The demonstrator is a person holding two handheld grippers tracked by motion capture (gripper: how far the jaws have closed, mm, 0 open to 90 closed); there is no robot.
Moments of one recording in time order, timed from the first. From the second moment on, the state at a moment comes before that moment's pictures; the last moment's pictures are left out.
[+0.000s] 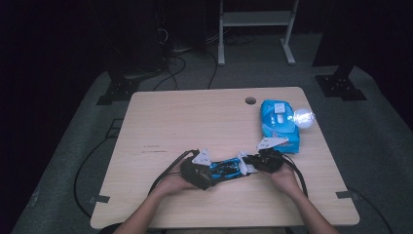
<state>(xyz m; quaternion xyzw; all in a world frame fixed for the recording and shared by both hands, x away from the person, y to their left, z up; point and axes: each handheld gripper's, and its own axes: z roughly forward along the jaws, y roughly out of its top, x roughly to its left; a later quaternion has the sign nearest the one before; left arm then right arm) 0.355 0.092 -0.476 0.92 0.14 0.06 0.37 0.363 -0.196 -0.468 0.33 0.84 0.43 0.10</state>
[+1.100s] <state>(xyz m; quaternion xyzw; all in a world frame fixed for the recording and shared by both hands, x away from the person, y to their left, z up) 0.355 0.093 -0.476 0.92 0.14 0.06 0.37 0.344 -0.212 -0.473 0.33 0.83 0.44 0.06</state>
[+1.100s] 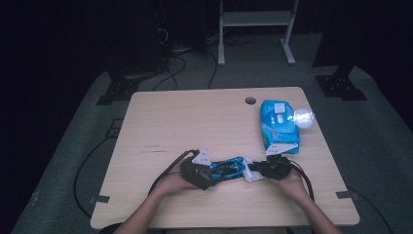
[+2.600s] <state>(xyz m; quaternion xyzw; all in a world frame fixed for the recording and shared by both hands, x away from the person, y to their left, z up) 0.355 0.091 -0.476 0.92 0.14 0.07 0.37 0.336 -0.186 -0.467 0.31 0.83 0.45 0.08</state>
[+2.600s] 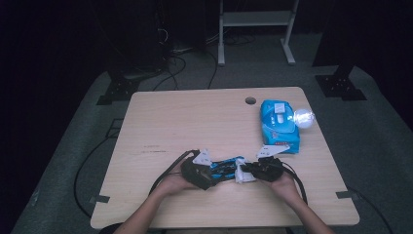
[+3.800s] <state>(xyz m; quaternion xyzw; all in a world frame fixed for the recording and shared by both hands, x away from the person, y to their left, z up) 0.356 0.091 -0.476 0.92 0.14 0.07 0.37 0.370 -0.135 -0.459 0.29 0.84 0.45 0.10</state>
